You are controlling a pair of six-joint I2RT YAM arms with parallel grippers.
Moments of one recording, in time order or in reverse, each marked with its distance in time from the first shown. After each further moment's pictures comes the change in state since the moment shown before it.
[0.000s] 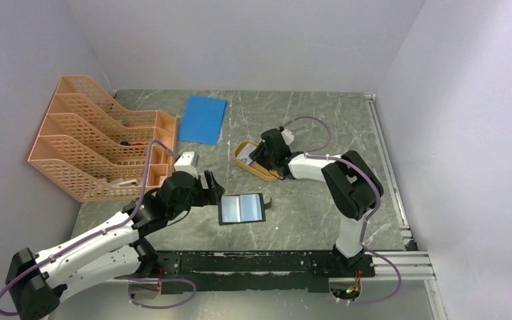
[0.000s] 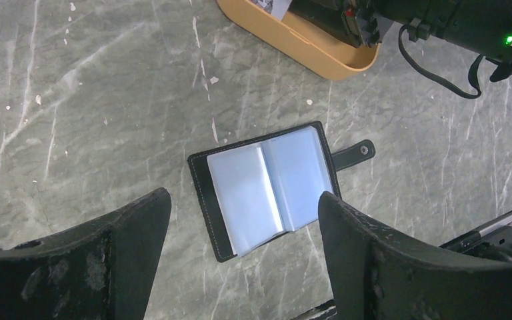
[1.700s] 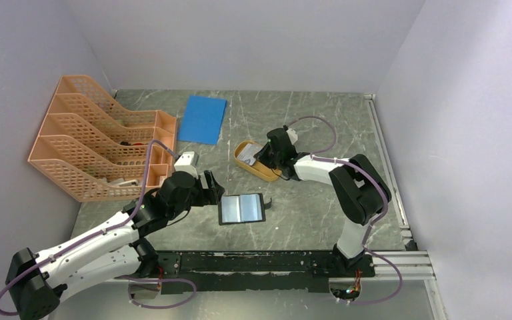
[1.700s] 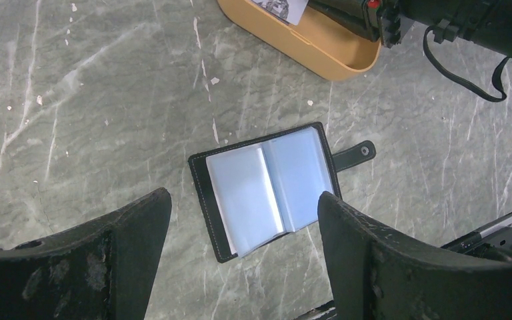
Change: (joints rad) left arm 0.000 0.002 0.000 0.002 -0.004 0.000; right arm -0.025 -0.069 -0.056 0.017 -0.043 -0.016
